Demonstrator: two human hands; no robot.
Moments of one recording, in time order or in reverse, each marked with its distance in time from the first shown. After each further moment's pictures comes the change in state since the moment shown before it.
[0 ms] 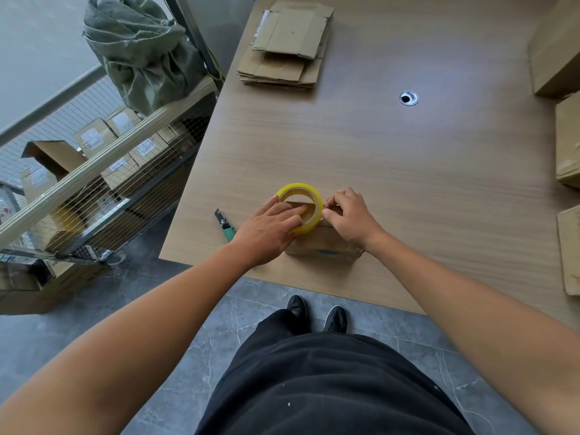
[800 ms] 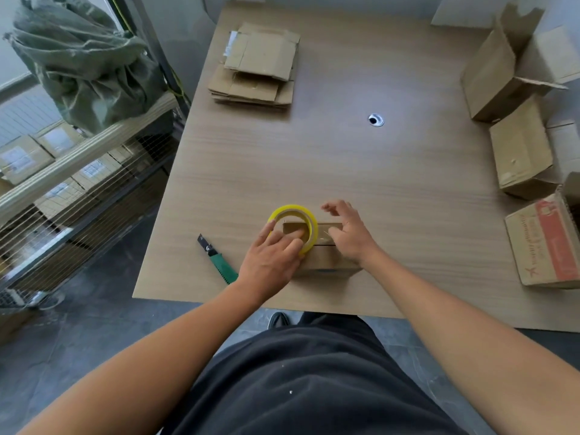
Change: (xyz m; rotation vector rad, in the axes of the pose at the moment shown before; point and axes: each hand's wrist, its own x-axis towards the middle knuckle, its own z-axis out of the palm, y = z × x) left_hand -0.008 -0.003 0.031 -0.041 0.323 -0.002; right_hand 0.002 -0.012 0.014 0.059 0.173 0.092
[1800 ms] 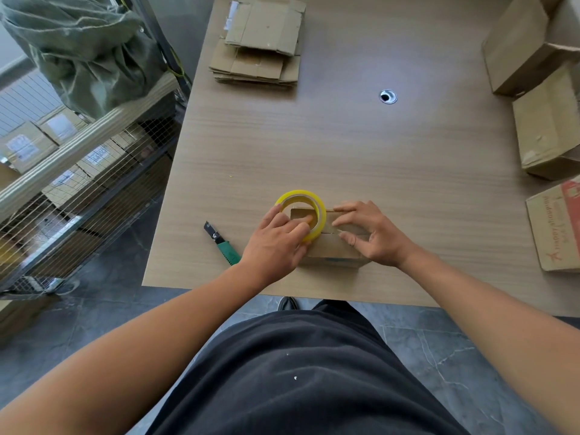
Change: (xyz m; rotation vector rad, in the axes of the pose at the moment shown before) left_hand 0.005 -0.011 -0.010 -0.072 -0.135 0.007; right_hand -0.019 0.034 -0.026 -0.122 -0.150 -0.498
